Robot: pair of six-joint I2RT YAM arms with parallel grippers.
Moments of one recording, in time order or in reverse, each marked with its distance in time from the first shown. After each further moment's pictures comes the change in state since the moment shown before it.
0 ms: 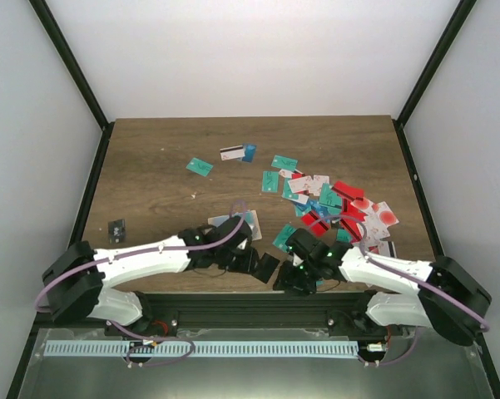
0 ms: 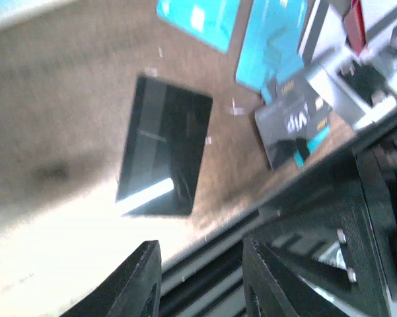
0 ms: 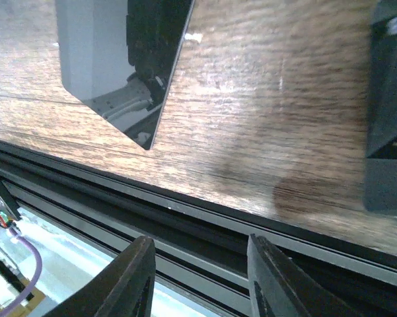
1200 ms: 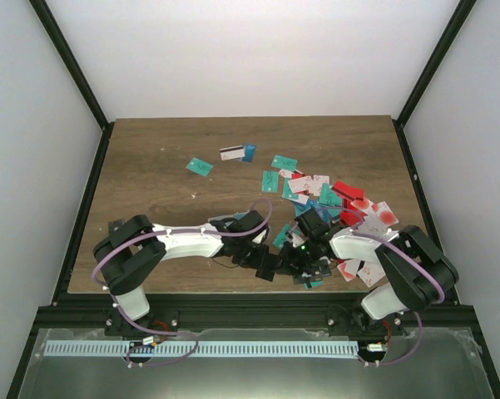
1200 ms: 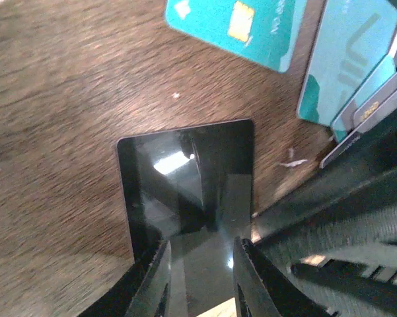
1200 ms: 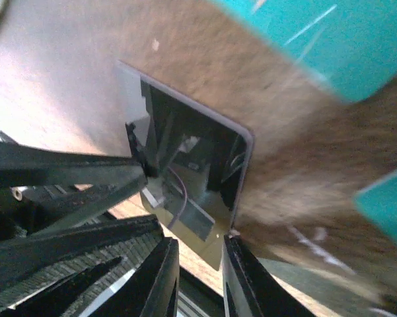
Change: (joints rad) left arm 0.097 0.388 0.157 0.090 0.116 0.150; right arm -0.314 0.253 0.031 0.198 -0.212 -0.216
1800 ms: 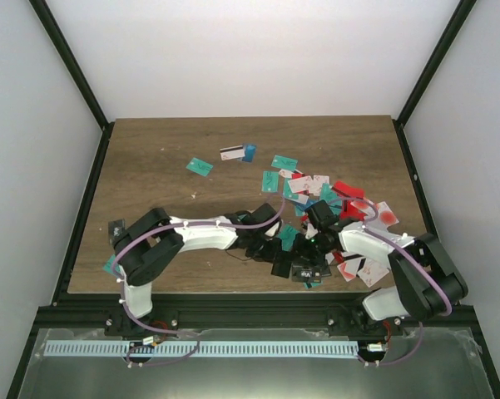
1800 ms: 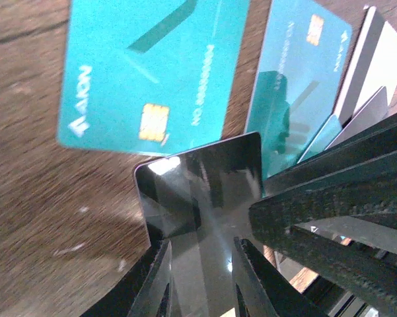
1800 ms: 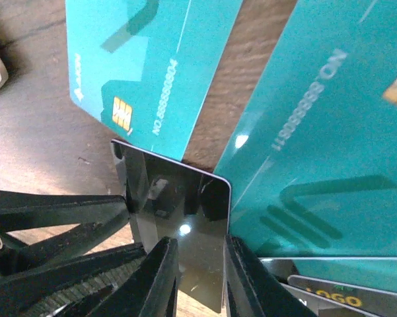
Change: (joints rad) left arm -0.001 0.146 0.173 0.002 0.040 0.006; right arm -0.081 -0.062 0.080 -0.219 0.217 -0.077
